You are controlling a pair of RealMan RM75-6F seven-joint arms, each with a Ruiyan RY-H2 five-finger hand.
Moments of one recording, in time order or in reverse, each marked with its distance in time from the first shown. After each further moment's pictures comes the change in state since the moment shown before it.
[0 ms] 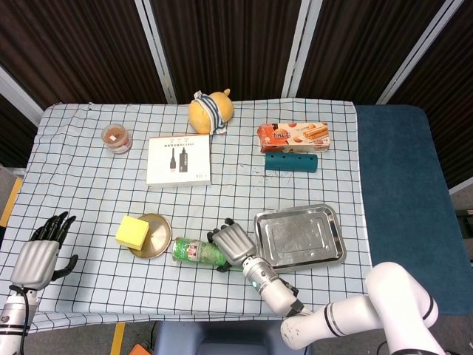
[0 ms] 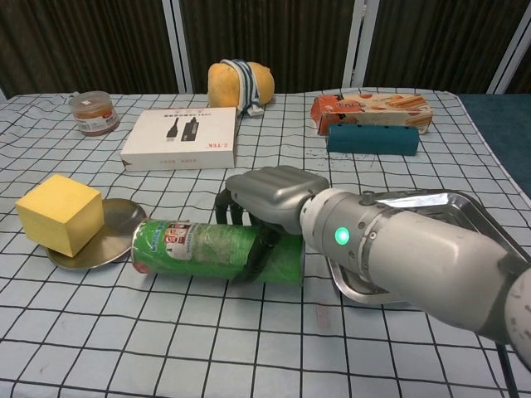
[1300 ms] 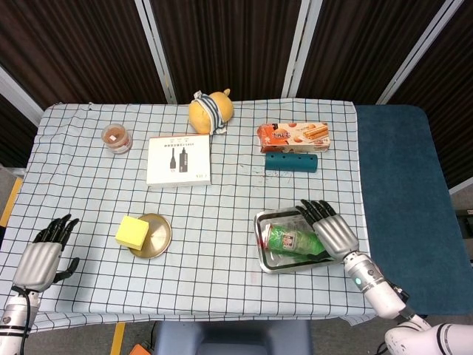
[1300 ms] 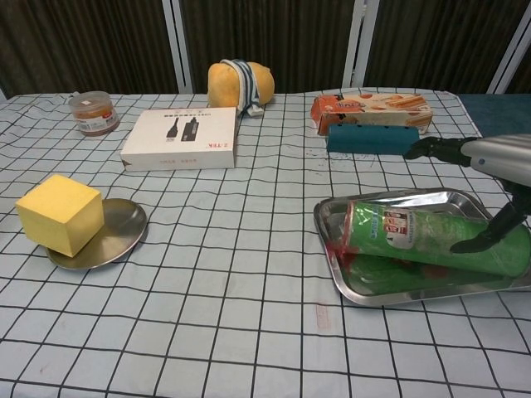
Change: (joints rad) left arm 0.006 0.013 -0.002 -0.026 0.002 -0.028 0.008; right arm -0.427 0.504 -0.177 -0.043 -0.484 0.012 0.410
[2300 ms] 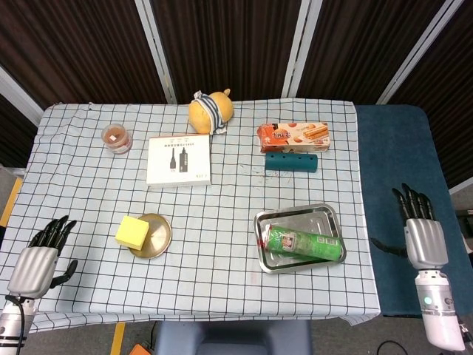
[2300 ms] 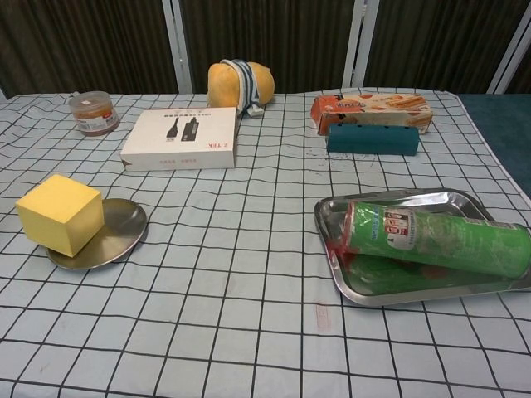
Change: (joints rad) left arm 0.044 -0.003 0.015 0.008 0.097 0.100 -0.034; right arm -0.374 0.056 0.124 0.097 -0.071 0.392 0.235
